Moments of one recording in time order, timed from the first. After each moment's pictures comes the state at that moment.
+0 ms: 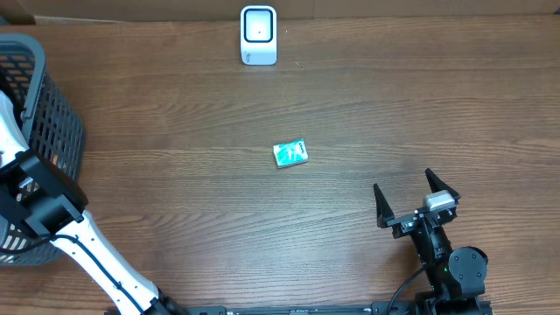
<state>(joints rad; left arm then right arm) 0.63 2.51 2.35 -1.44 -0.11 -0.17 0.11 0.01 0.02 -0.02 -0.16 -0.06</state>
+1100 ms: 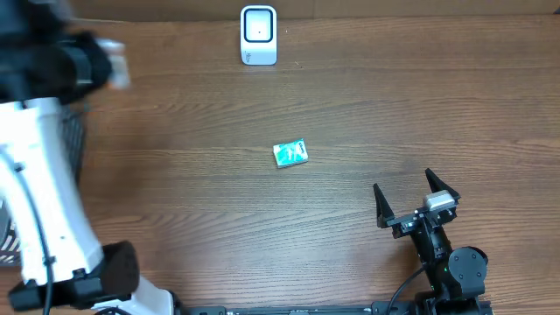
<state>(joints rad) 0.11 1.77 2.28 -1.52 0.15 -0.31 0.11 0.01 0.02 -0.02 -0.16 -0.06</state>
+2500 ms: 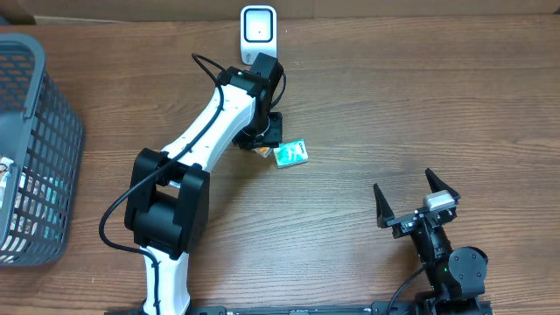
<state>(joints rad) -0.42 2.10 1.70 -1.09 0.09 -0.42 0.11 0.01 0.02 -0.02 -0.16 -0.06</state>
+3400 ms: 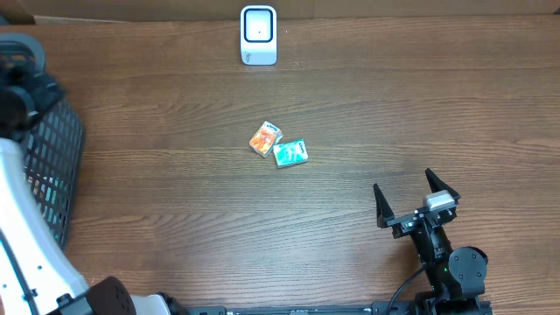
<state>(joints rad) 0.48 1.57 1.89 -1.22 0.02 -0.44 0.11 0.01 0.02 -0.02 -0.16 -0.06</state>
